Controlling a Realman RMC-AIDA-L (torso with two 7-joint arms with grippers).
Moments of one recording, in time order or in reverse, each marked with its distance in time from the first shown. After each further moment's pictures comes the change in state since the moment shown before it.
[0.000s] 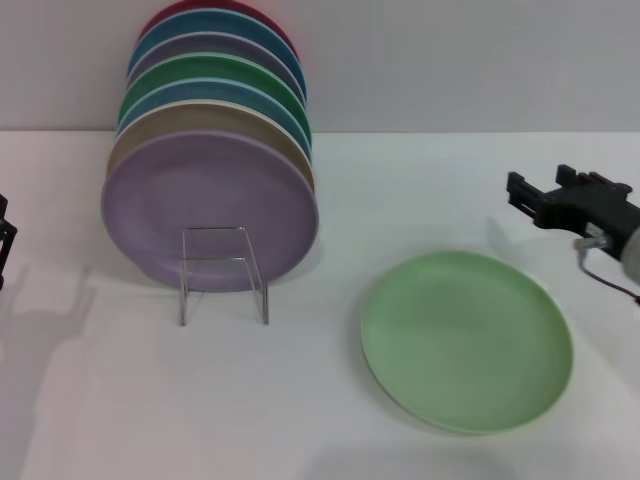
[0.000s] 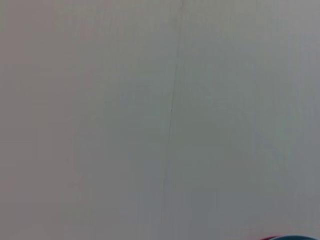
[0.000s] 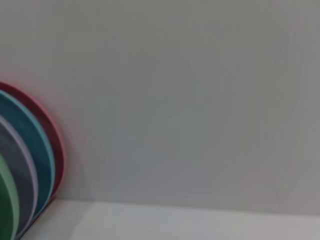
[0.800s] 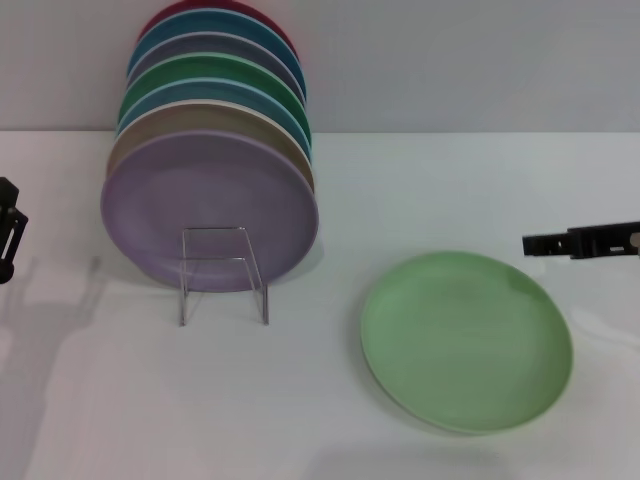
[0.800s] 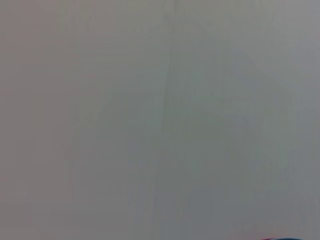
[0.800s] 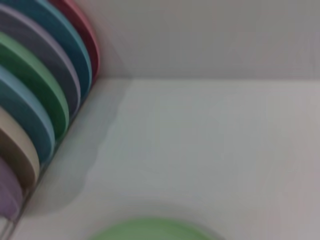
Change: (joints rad) left arm -0.030 0.000 -0.002 -0.001 0.000 -0.019 0.000; right arm 0.221 -0.005 0.438 0.211 -0.563 1.009 0.557
